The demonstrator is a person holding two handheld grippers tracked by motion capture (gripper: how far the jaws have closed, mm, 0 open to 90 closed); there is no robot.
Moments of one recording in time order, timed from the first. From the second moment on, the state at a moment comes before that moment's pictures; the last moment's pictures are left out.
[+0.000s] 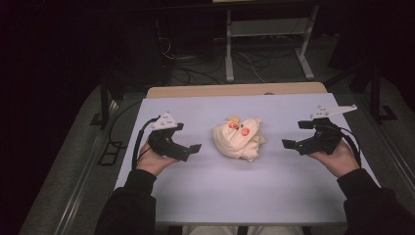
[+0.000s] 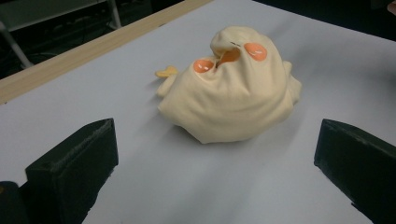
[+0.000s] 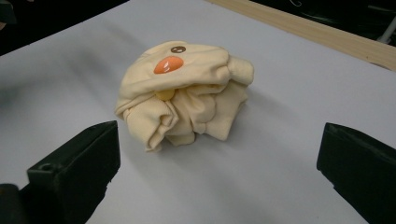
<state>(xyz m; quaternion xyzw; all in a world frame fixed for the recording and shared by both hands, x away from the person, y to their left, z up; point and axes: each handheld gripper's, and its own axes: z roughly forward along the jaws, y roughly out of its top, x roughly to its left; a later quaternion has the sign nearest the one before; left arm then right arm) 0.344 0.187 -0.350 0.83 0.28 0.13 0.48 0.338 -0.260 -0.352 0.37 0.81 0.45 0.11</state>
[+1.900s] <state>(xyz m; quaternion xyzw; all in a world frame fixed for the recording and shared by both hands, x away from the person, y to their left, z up) 0.399 0.143 -0.397 0.82 0.28 0.10 0.50 0.414 -0.221 -0.408 0.39 0.81 0.43 0.07</state>
